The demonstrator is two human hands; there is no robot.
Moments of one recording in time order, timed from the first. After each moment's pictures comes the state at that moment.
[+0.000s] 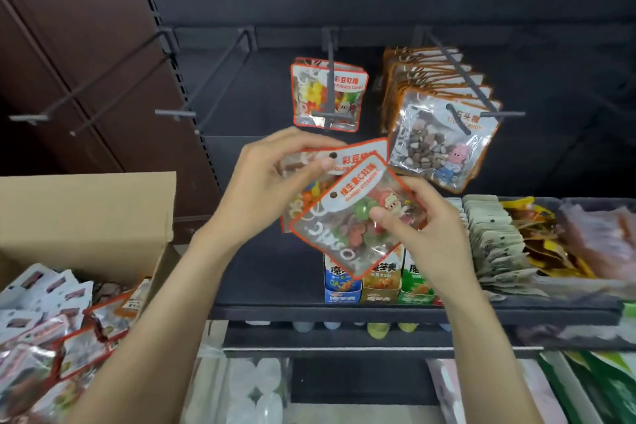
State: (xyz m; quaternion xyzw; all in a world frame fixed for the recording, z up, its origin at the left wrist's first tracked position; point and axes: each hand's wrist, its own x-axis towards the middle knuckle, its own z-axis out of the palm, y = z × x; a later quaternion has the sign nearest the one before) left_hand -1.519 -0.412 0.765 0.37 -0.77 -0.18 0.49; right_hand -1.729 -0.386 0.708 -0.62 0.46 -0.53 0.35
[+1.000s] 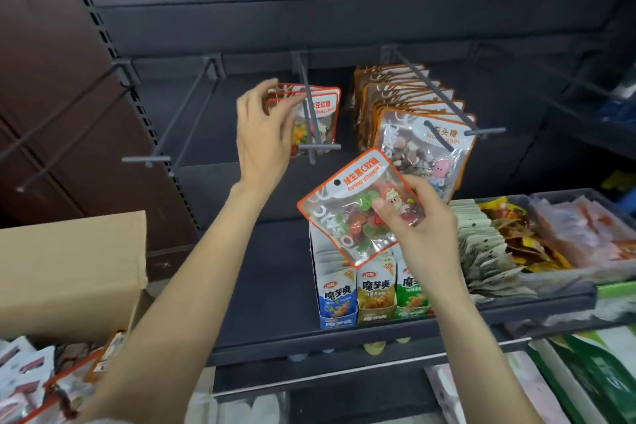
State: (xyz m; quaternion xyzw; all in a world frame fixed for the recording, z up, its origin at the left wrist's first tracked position) left_hand -1.530 -0.562 0.742 0.46 -0.71 0.14 0.52; right_hand -1.717 -0.411 0.709 -0.57 0.52 -0.60 0.22
